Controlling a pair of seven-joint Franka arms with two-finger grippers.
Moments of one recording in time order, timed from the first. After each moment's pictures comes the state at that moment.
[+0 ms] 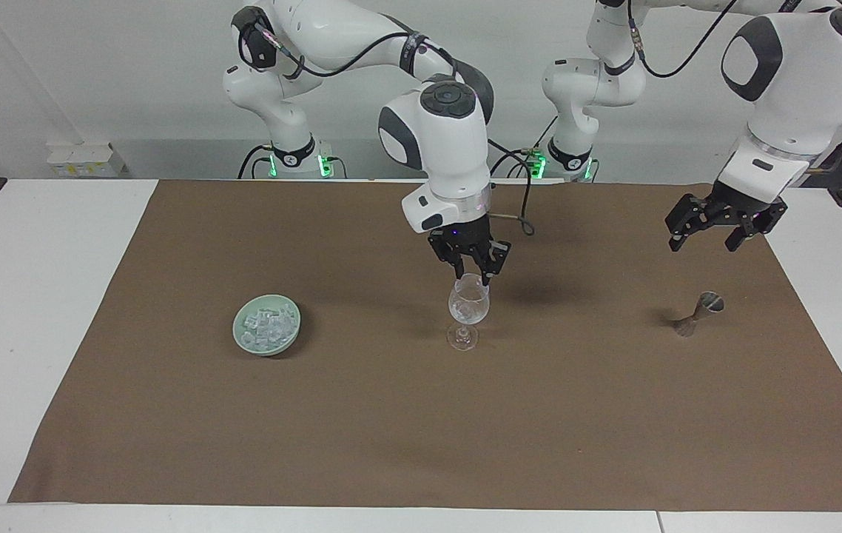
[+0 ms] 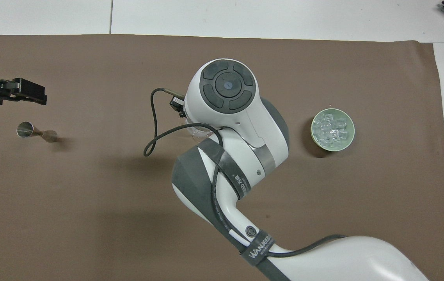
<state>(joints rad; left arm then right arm) -0.18 0.11 0.13 -1.50 -0.03 1.68 0.00 0.49 0.50 0.16 -1.24 -0.02 1.95 1.09</state>
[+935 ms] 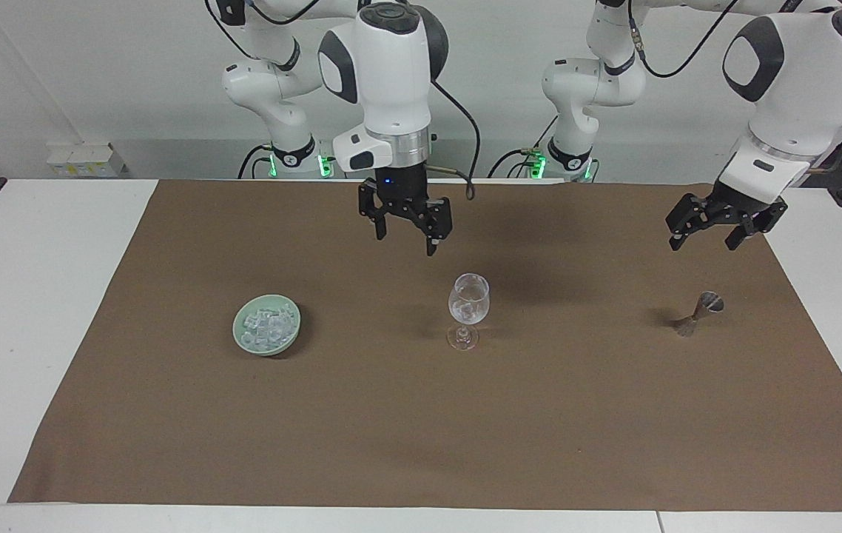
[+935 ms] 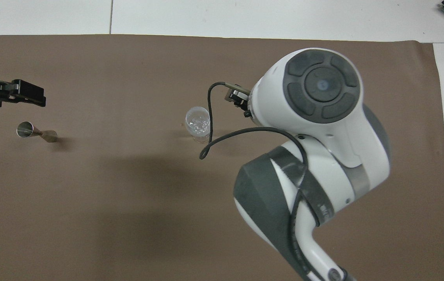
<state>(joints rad) -0.18 0.12 0.13 -1.50 -0.03 1.67 0.00 0.35 0.22 0.14 -1.43 -0.12 1.80 0.96</state>
